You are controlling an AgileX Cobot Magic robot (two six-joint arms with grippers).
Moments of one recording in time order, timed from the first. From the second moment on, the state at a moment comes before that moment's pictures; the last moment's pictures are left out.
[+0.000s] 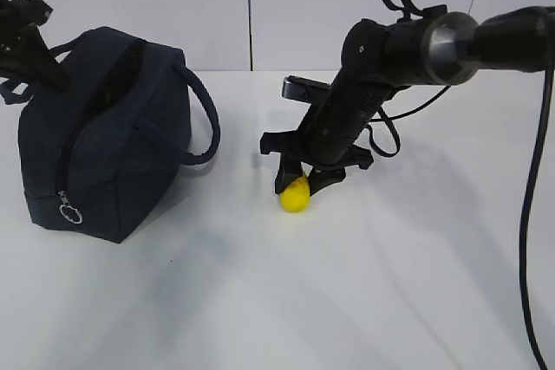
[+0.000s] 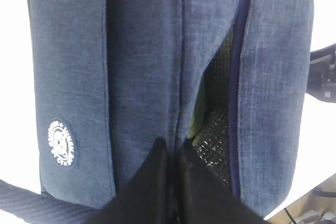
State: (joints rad) left arm 0.05 1.92 -1.62 -0.61 1.19 0.37; right arm 0.35 2.28 -1.72 0.39 0.86 0.05
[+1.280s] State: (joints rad) left arm 0.05 1.95 -1.62 -0.97 1.21 0.47; right arm 0.42 2.38 -2.23 0.92 0.99 -0.05
